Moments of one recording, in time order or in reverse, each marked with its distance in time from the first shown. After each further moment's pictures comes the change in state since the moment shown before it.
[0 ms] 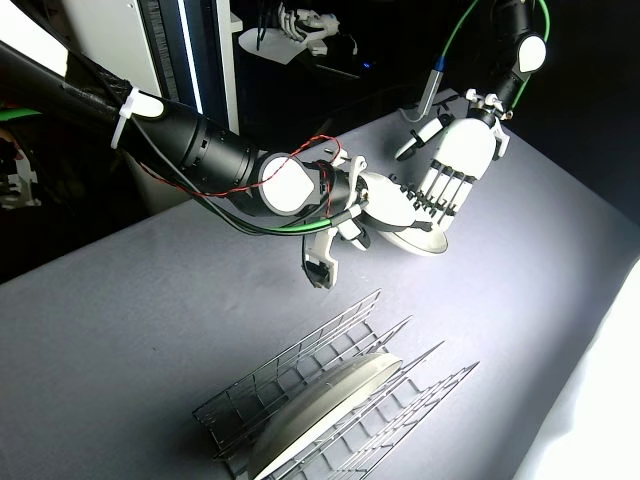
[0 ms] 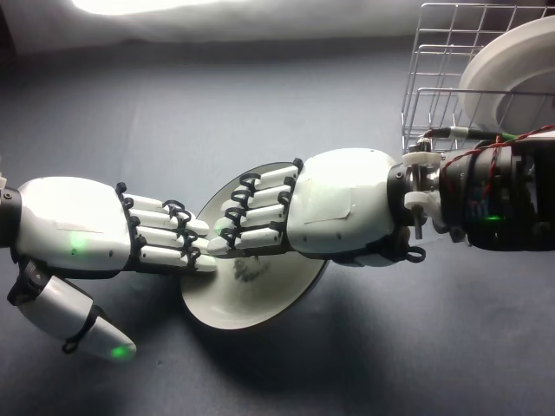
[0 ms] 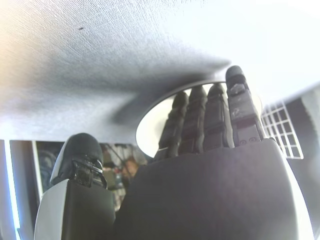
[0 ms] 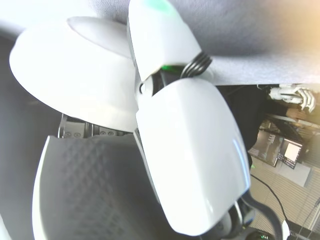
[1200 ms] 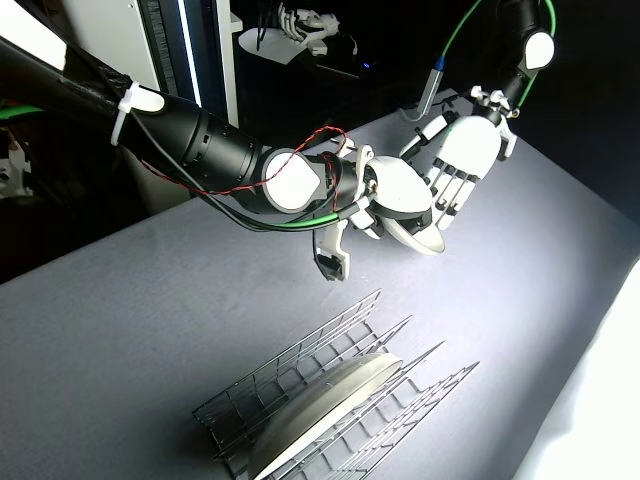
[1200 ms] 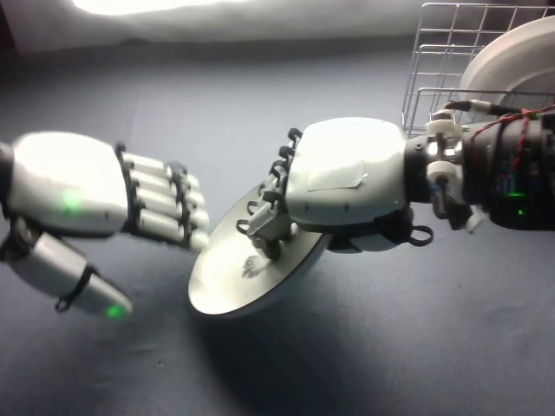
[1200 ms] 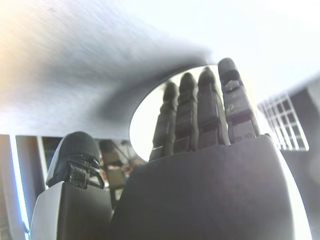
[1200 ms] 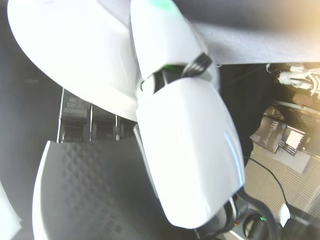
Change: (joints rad) left arm -0.164 0.035 0.016 0.064 -0.048 -0.031; right arm 0.033 0.071 -0.044 0.050 0.082 -0.010
